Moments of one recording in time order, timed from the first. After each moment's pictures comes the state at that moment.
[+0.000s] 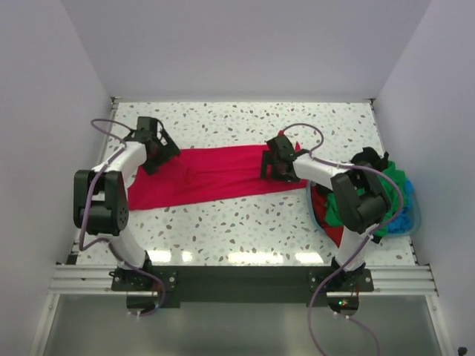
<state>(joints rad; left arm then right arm) -0.03 1.74 1.18 -0.46 -0.06 -0.69 0.49 1.84 1.15 -0.36 0.25 0.56</state>
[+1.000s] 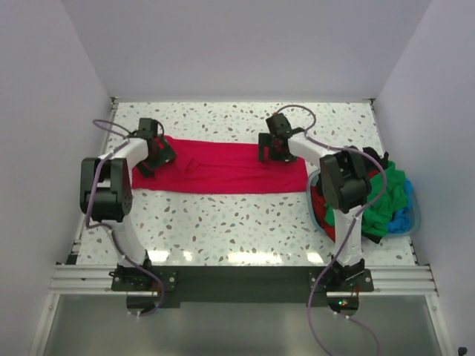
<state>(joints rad) 0.00 1.86 1.20 -0.48 -0.16 -0.66 0.41 2.11 1.54 -0.49 0.18 0.39</state>
